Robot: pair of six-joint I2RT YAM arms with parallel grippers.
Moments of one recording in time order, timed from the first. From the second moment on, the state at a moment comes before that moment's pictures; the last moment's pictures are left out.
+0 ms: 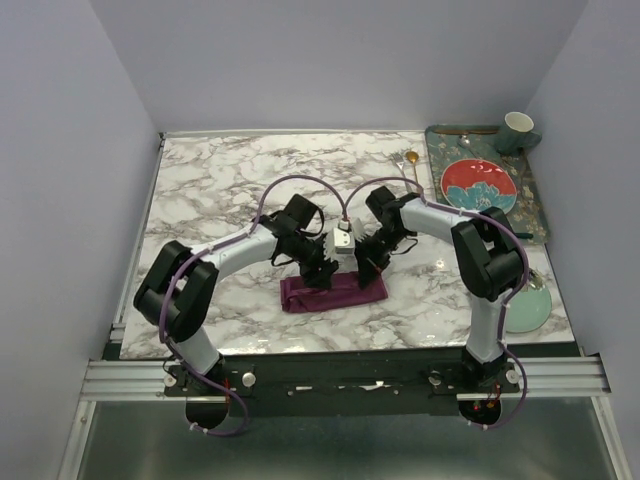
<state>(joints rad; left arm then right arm) -0.61 1.64 1.02 -0.44 0.74 0.65 0.51 1.97 1.29 -0.83 -0.73 -0.41</state>
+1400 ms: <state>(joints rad) -0.67 1.78 1.13 -0.59 0.65 0.62 0.47 2.00 1.28 -0.86 -0.79 -0.37</state>
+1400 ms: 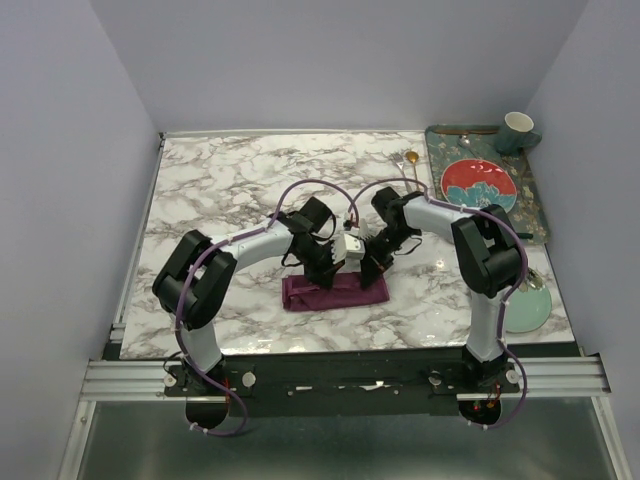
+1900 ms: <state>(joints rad) -0.67 1.78 1.13 -0.62 0.65 0.68 0.38 2.00 1.43 -0.98 -0.90 -0.32</state>
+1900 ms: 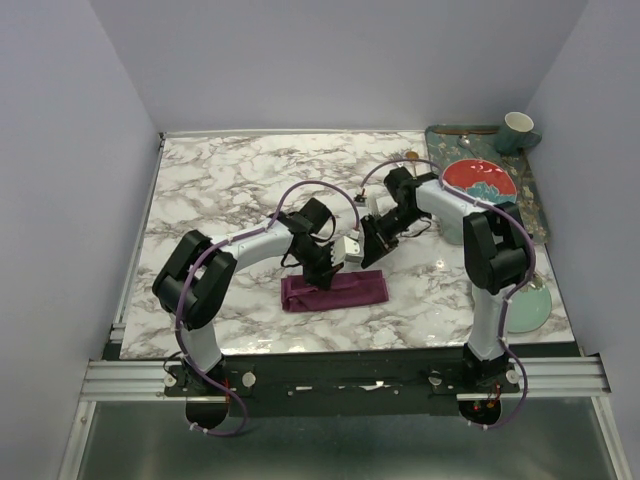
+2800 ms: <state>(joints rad) -0.65 1.78 1.22 -0.64 0.65 0.67 0.44 2.10 1.41 -0.88 -0.68 -0.25</state>
